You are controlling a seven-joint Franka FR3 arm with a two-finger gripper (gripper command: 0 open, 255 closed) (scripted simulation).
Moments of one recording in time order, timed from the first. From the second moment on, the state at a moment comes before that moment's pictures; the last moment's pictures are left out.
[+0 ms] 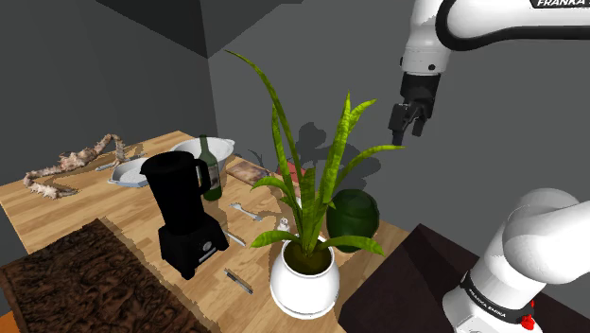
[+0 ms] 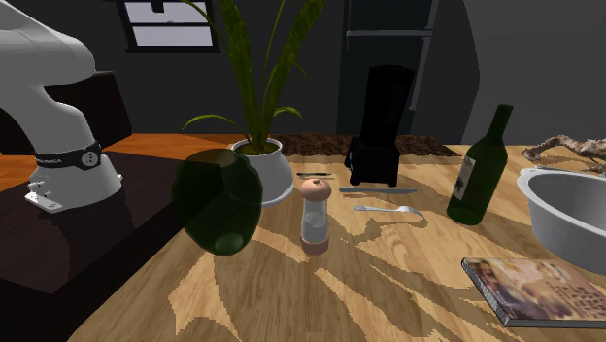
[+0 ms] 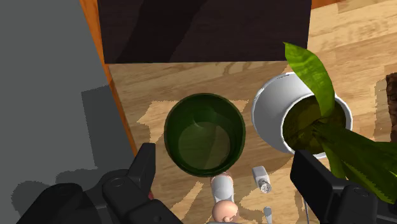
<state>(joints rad) 0.01 -0.74 0.05 -2.35 -0.01 1.54 0.13</state>
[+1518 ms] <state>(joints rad) 0.02 -0.09 0.01 -2.32 0.11 2.24 0.05</state>
